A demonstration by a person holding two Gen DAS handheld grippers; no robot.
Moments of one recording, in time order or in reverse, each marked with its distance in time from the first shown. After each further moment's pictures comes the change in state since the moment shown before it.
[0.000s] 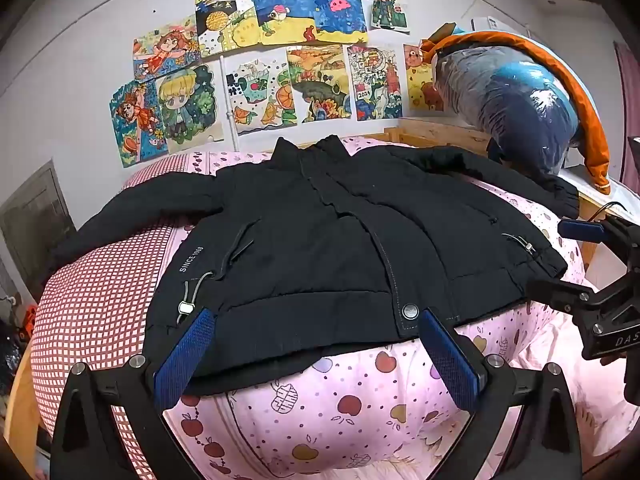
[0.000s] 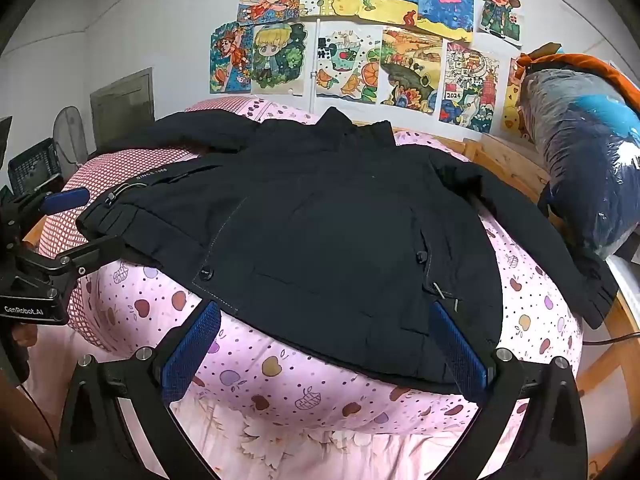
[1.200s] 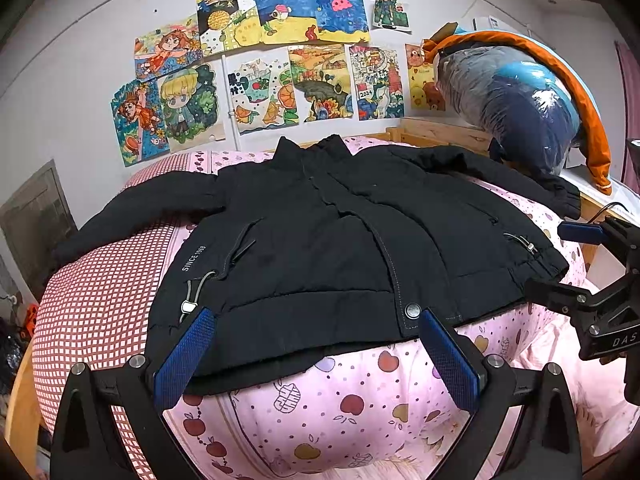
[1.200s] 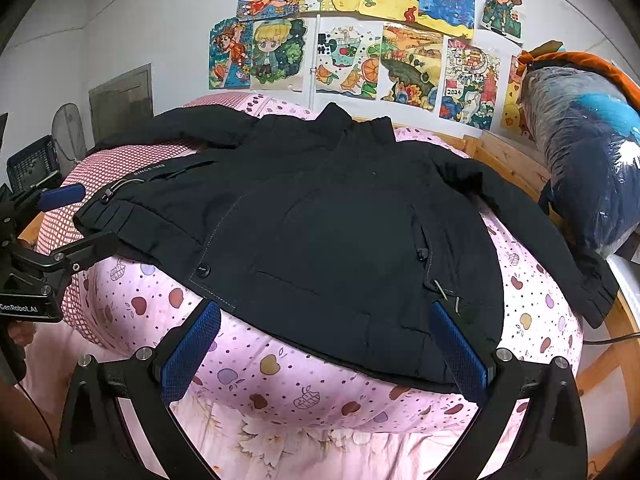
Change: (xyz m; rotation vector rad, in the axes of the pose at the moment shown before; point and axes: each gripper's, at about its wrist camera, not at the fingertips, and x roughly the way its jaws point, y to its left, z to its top) left arm 0.000 0.004 -0.001 0.000 -0.001 0.006; right arm 0.005 0.003 0.003 -0.001 0.009 0.007
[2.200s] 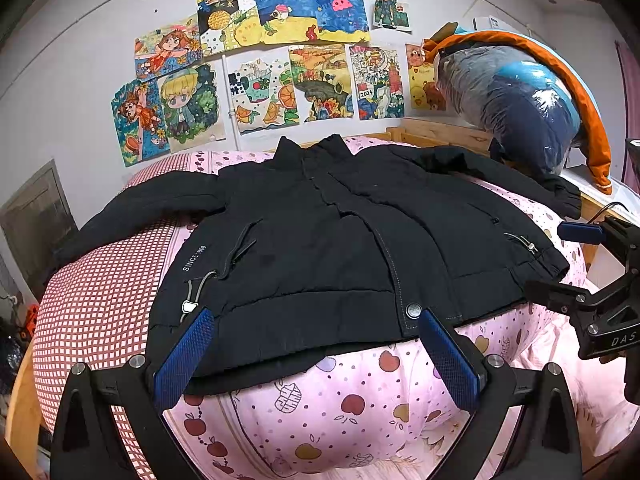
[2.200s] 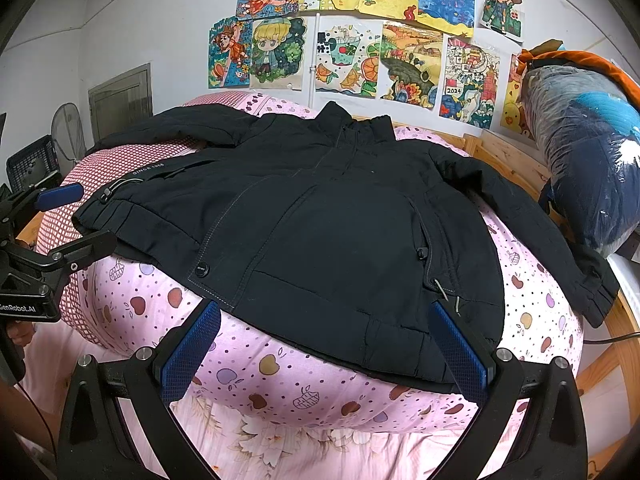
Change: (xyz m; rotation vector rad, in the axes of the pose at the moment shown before) left arm 0.000 0.001 0.000 -0.001 0.001 0.000; right arm 0.000 0.000 0.001 0.001 0.004 0.001
